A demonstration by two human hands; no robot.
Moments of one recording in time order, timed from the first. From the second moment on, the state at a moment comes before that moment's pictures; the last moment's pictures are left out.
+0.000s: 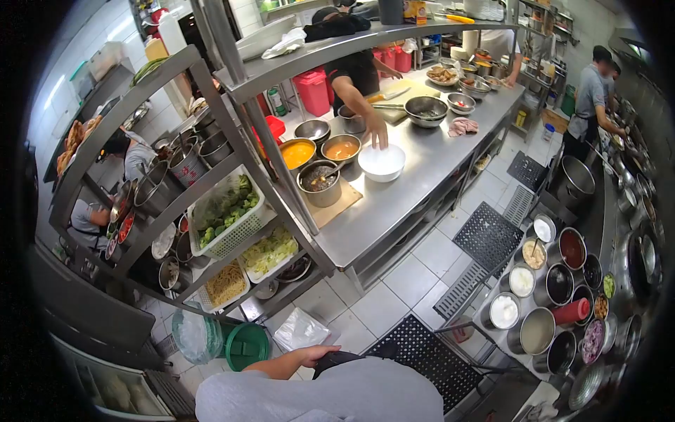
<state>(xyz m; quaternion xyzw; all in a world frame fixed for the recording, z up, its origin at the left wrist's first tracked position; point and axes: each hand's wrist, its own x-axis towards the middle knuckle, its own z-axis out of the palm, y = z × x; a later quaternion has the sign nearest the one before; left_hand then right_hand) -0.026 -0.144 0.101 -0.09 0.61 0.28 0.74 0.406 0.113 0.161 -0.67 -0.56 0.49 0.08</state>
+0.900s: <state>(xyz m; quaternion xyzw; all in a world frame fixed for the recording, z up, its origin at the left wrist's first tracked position) 0.138 0.109 0.052 0.66 0.54 -0.10 0.52 0.558 -0.104 0.344 -0.75 -0.32 0.41 0.41</state>
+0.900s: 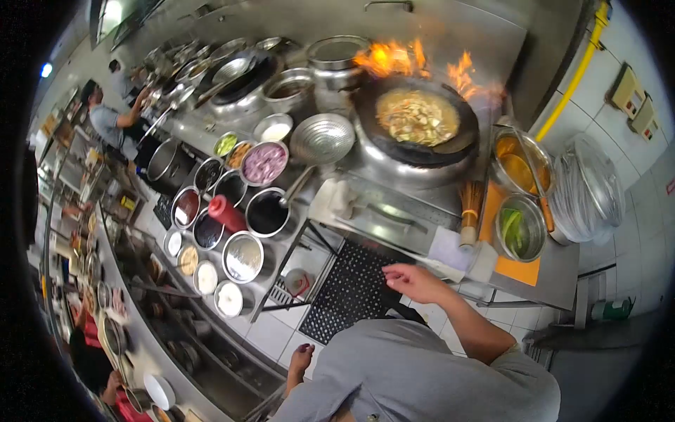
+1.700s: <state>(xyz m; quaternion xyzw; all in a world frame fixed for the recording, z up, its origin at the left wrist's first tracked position) -0.251 0.351 0.260 0.52 0.84 0.15 -0.07 0.484 -0.006 0.150 -0.78 -0.44 0.44 0.04</state>
